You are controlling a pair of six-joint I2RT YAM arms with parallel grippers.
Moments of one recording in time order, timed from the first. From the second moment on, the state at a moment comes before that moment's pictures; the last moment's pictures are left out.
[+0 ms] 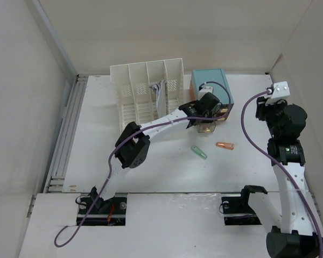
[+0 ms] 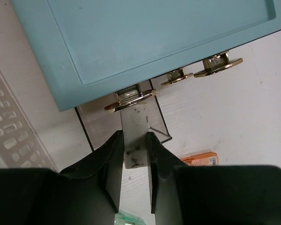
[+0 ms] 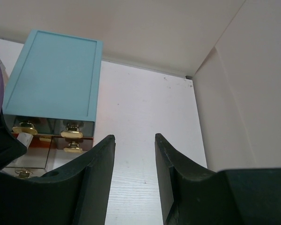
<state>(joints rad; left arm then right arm) -0.95 2.24 1.99 -0.48 -0.29 -0.67 -0.10 0.78 0.92 -0.20 -0.08 -0.27</state>
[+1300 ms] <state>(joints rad) -1.13 1.34 0.88 -0.01 -0.25 -0.64 -0.14 1.15 1.05 -0.78 -0.80 -1.16</state>
